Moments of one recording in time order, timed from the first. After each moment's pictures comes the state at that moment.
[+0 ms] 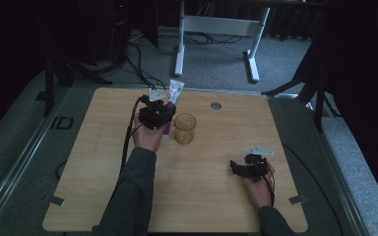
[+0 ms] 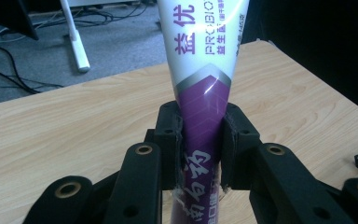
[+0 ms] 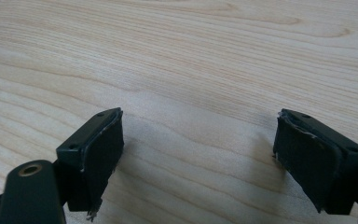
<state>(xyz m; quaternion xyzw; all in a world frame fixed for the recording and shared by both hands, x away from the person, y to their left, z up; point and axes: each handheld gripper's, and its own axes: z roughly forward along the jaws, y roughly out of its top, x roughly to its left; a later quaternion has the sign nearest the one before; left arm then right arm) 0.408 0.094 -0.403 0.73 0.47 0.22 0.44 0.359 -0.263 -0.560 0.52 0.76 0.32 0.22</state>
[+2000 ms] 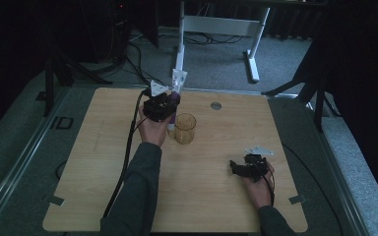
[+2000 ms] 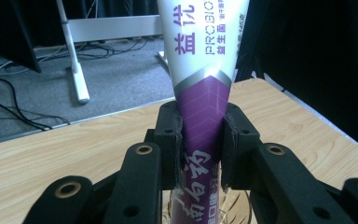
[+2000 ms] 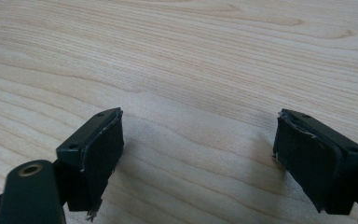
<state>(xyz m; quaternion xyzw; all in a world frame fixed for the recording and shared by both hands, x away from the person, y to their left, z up) 0.424 0.084 -0.397 0.70 0.46 0.25 0.49 0.360 -0.262 -0.560 0.51 0.76 0.33 0.22</state>
